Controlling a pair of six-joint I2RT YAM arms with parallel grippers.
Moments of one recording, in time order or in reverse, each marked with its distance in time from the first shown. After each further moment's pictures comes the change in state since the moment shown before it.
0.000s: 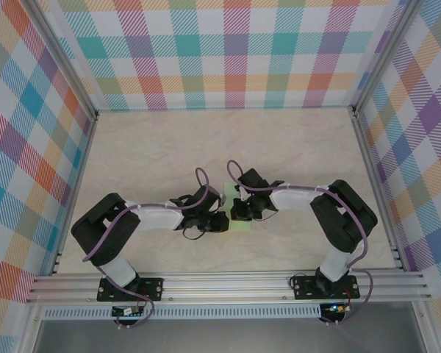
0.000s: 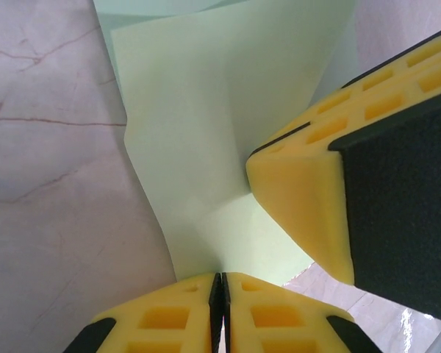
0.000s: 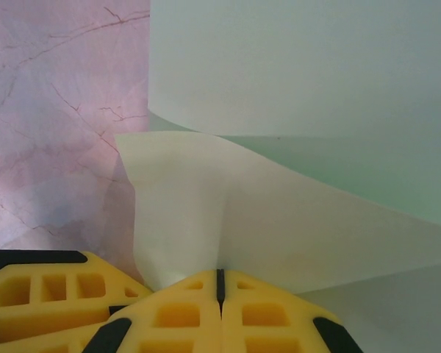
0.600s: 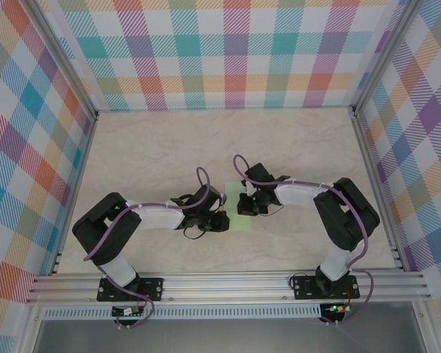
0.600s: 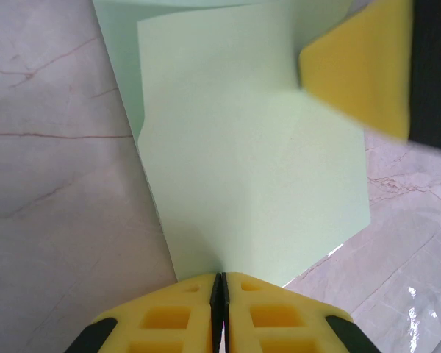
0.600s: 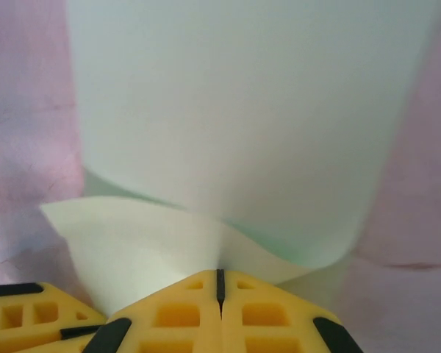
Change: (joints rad) left arm 0.000 0.009 0.012 -0.005 -0.005 0.013; right arm -0.127 0.000 0.028 -0.063 0.029 -0.091
